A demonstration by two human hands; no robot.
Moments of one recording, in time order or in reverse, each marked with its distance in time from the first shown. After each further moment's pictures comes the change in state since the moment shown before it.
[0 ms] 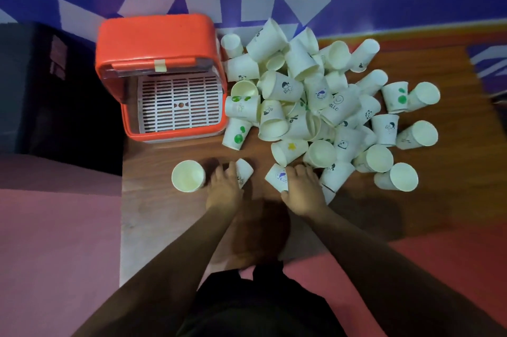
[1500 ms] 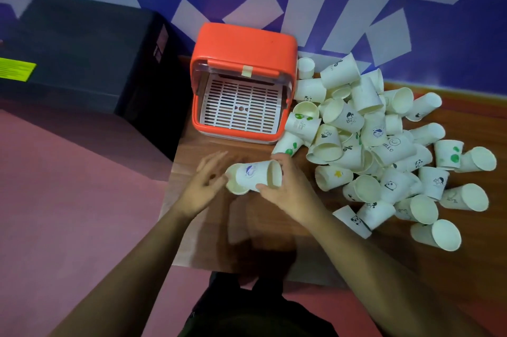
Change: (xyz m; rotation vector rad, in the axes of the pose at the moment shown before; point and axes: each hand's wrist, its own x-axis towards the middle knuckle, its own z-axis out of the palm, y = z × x) left_hand -0.048 -0.139 -0.090 -0.920 0.185 0.131; right_hand 0.006 -0.138 -0.084 0.738 -0.107 -0.205
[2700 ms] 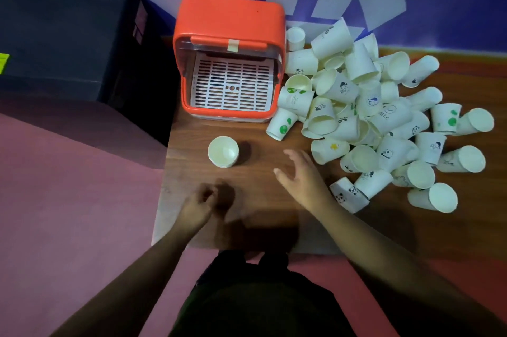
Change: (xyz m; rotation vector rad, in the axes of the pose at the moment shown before) left_hand -0.059 -0.042 0.023 0.083 0.003 -0.390; right_hand -0.022 0.061 0.006 -0.156 0.096 0.071
